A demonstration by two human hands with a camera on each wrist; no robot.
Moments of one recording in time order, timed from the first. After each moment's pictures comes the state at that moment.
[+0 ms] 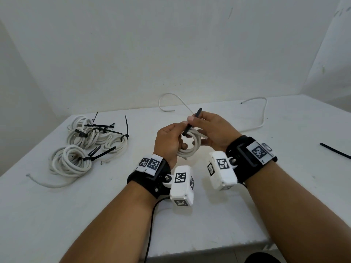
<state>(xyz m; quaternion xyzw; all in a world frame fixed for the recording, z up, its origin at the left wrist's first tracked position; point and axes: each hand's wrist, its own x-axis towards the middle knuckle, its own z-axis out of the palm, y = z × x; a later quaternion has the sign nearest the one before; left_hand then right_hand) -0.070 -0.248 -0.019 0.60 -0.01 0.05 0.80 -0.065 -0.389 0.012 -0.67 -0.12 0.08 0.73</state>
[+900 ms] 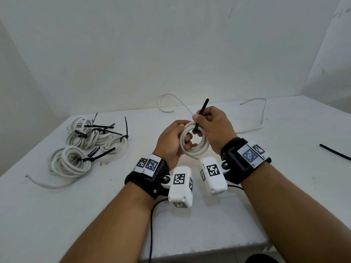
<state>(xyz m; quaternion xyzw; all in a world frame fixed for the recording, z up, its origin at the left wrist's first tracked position) -0.075 -0.250 -0.010 0.57 -0.04 -0.04 0.82 -0.051 -0.380 0.000 -0.70 -0.07 -0.14 0.70</state>
